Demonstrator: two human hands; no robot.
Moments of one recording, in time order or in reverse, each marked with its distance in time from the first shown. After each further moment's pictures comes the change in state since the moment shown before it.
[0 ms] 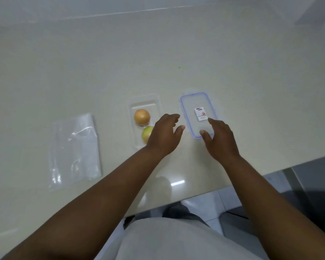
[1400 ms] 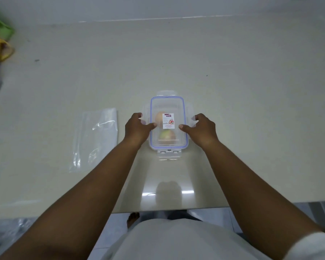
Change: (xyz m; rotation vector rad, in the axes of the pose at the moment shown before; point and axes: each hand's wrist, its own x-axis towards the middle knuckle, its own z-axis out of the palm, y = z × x) left_hand 0.007 -0.078 -0.067 -0.227 0.327 -0.660; right_hand 0.064 -0.083 0.045 0.328 -0.277 0.166
